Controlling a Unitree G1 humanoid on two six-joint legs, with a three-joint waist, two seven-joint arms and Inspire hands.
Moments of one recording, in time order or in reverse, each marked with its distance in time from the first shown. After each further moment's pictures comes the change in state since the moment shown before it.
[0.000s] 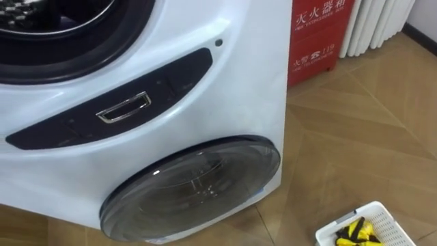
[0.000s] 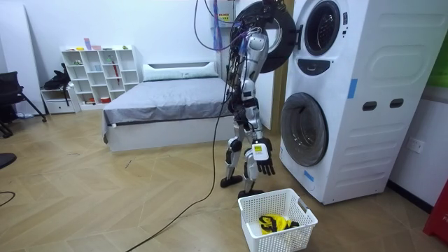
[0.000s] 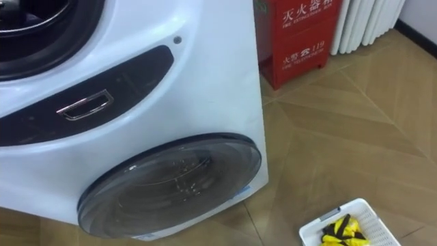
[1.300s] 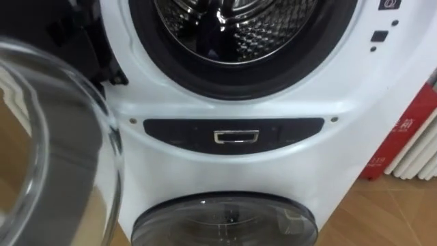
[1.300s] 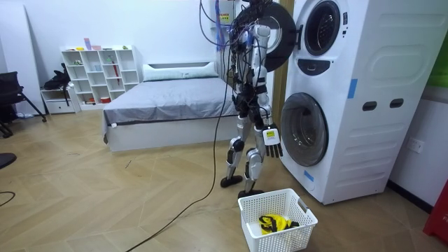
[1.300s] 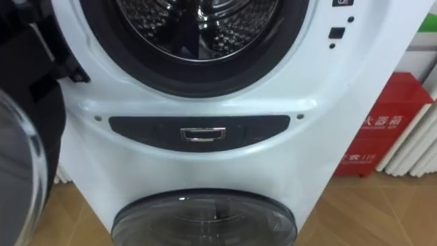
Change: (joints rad) left arm 0.160 -0.008 0.253 -0.051 0.034 -0.012 -0.008; right arm 0.180 0.133 0.111 0.148 0.014 0.055 0.136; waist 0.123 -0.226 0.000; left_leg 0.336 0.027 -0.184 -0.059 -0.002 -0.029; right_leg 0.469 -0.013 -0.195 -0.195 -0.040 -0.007
